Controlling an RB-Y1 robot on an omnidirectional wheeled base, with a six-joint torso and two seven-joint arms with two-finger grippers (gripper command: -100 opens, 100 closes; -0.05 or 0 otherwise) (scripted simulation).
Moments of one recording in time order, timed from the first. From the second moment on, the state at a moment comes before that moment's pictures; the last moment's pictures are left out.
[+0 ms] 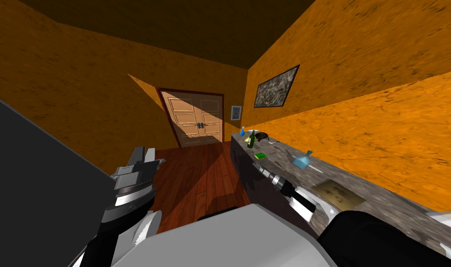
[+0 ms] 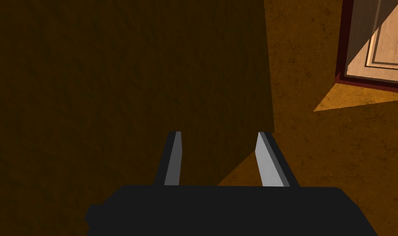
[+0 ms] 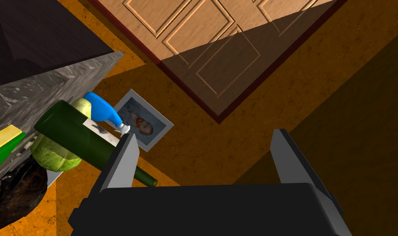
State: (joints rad) left arm 0.49 0.01 0.04 -2.37 -0.03 -0.52 -0.10; right arm 0.57 -0.90 0.03 -1.74 -0.01 -0.56 0.09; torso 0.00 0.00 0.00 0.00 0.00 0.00
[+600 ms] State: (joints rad) left arm 0.49 0.01 0.04 -2.37 -0.03 -0.52 -0.10; right arm 0.60 -1.08 0.07 -1.60 0.00 -0.57 0.05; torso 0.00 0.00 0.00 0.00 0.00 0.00
